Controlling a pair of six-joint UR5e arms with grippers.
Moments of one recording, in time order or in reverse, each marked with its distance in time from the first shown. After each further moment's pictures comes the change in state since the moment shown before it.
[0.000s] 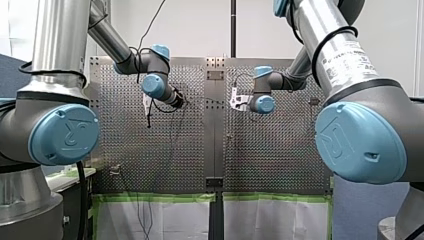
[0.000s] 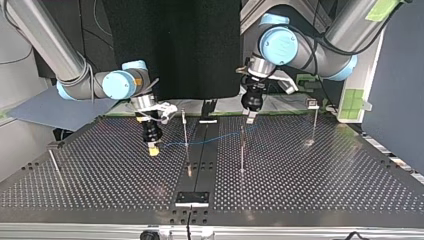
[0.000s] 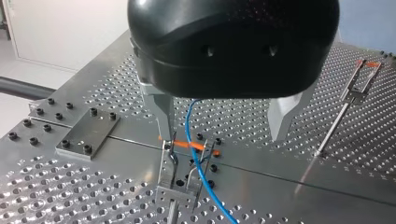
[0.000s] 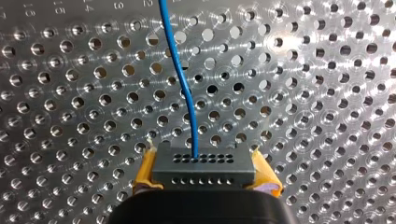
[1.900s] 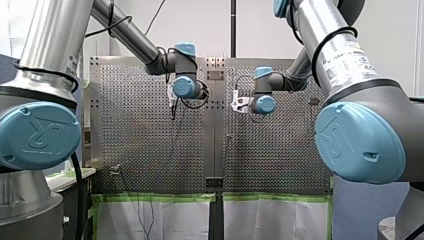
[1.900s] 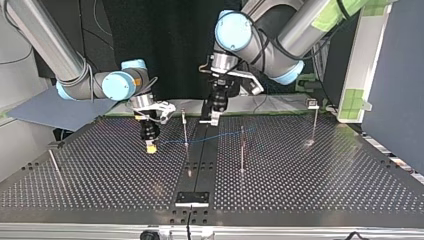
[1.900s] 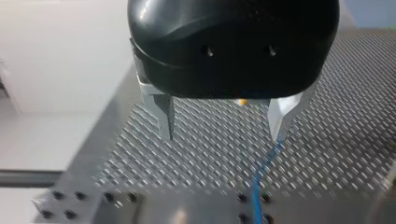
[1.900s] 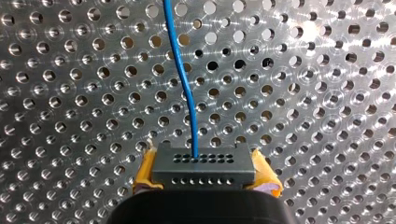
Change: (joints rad) left arm -0.250 -0.128 0.147 0.164 -0.269 0.193; right arm -0.005 0.004 0.001 0.046 0.039 -0.026
